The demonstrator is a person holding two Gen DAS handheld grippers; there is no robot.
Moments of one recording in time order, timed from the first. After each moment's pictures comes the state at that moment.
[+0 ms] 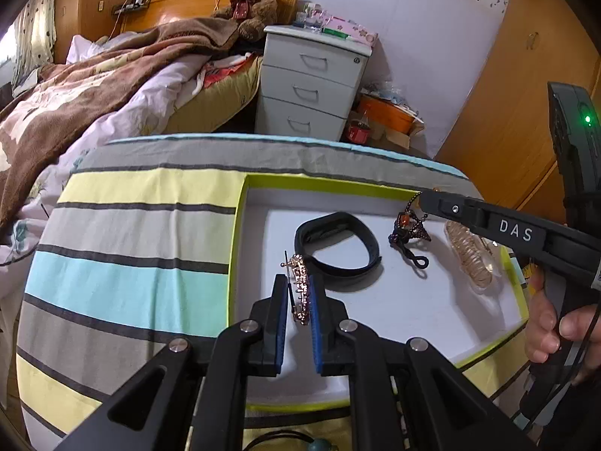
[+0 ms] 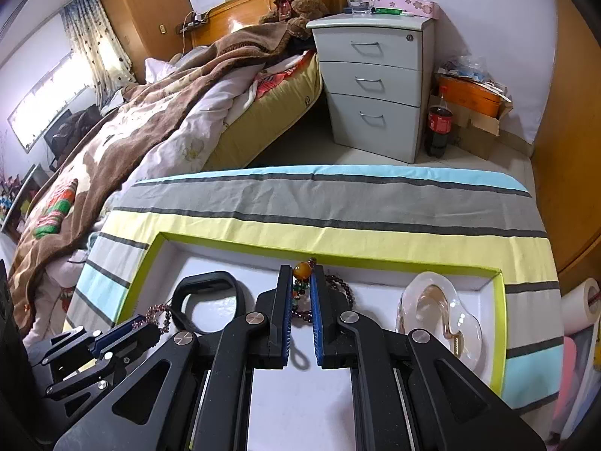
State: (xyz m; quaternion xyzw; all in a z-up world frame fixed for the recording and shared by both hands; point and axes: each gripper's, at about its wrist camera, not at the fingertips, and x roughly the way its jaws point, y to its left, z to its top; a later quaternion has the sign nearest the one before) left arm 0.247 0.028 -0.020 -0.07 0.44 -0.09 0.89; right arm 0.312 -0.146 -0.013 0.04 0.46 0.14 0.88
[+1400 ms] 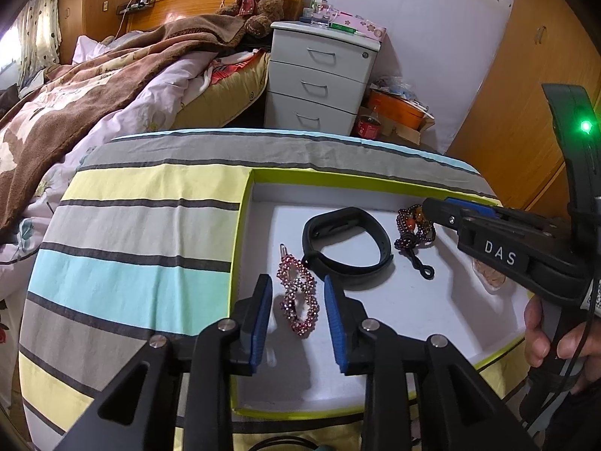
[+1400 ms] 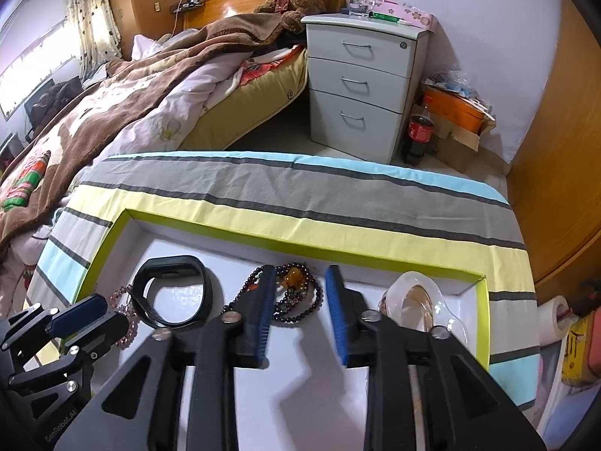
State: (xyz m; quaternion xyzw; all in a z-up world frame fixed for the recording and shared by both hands) left arm 0.249 0.024 -0.022 -0.06 0.45 -0.07 0.89; right arm 0.306 -0.134 -0.020 -0.03 0.46 0.10 0.88
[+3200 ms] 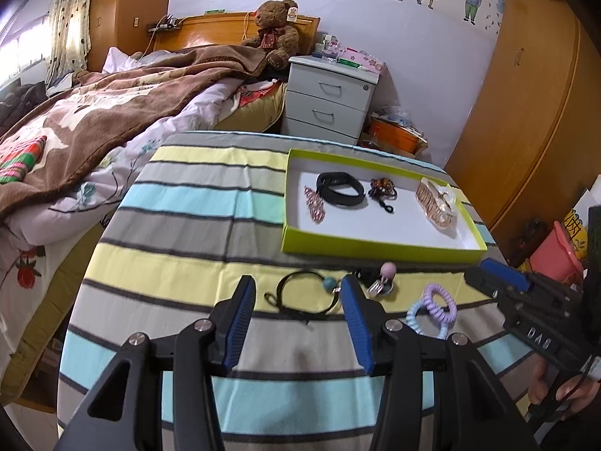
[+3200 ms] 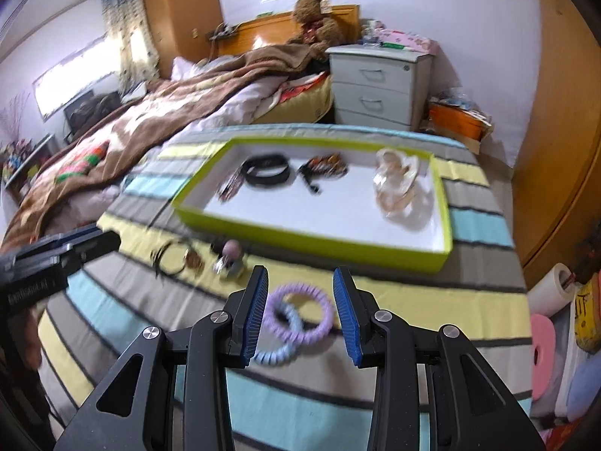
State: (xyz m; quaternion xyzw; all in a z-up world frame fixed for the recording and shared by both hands) left arm 0.098 0.063 0.016 -0.08 0.40 -0.05 0.91; right arm 0.117 -0.148 -0.010 -0.03 0.40 0.16 0.90
